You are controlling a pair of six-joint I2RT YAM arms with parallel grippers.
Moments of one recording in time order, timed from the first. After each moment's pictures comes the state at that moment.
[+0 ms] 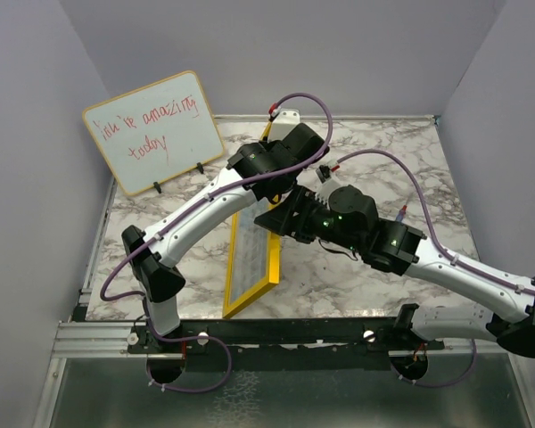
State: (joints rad) left arm -0.92 1.79 2.04 -1.14 -0.67 -0.62; right arm 1.05 1.14 1.09 -0.26 0.09 1.06
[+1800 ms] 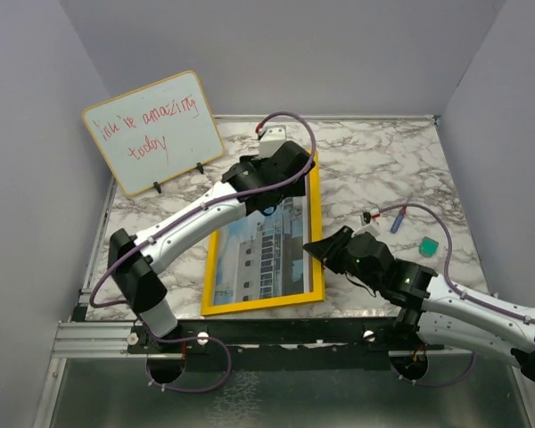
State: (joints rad) left arm -0.90 1.71 1.75 -0.88 -0.58 -0.74; right arm 1.02 0.82 0.55 -0.23 0.37 1.29
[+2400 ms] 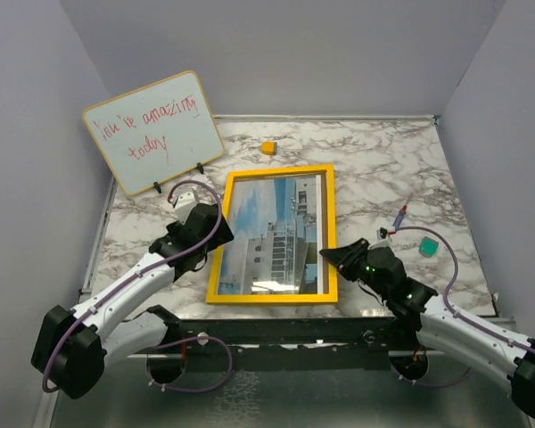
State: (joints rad) left arm -0.58 1.01 0.64 -0.46 -0.44 -0.82; right arm 0.75 0.66 0.15 0.07 0.18 1.28
